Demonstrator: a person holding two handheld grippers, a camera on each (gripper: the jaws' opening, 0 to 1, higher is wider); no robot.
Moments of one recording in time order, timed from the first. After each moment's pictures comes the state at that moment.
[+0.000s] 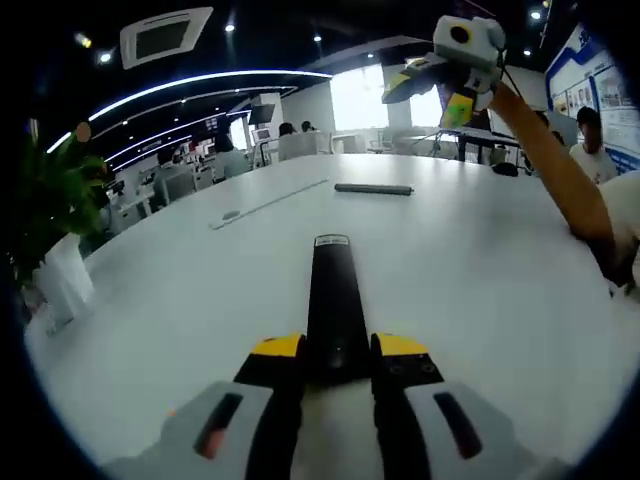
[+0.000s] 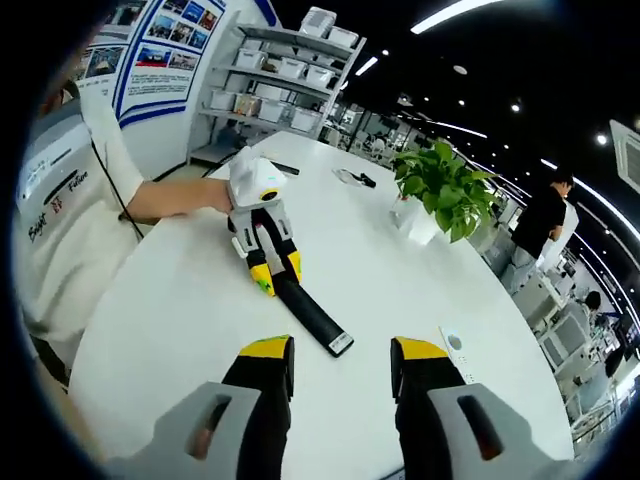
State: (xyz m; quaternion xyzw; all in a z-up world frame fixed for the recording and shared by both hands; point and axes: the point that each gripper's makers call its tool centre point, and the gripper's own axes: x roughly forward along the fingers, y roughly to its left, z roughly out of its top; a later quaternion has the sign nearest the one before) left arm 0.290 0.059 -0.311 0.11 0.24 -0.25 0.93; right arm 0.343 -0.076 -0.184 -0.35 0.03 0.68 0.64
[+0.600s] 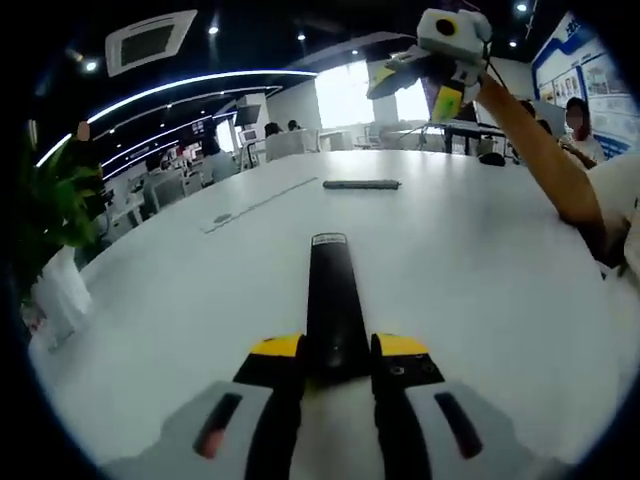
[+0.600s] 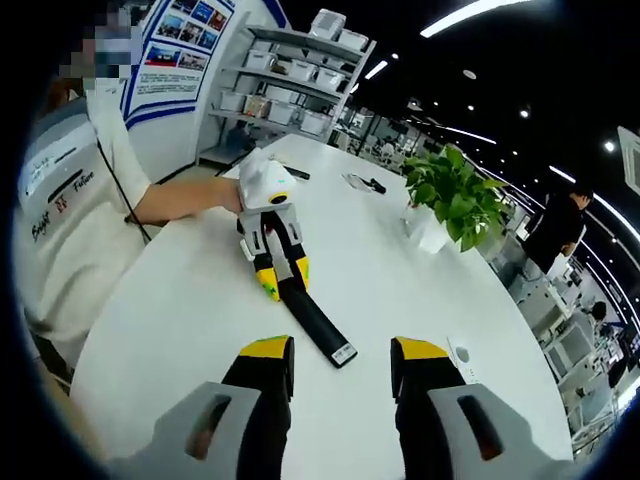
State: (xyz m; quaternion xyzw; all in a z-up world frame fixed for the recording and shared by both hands) left arm 0.282 0.063 -0.308 0.13 0.24 -0.27 0.92; right arm 0.324 -0.062 -0.177 -0.34 0.01 0.71 0.62
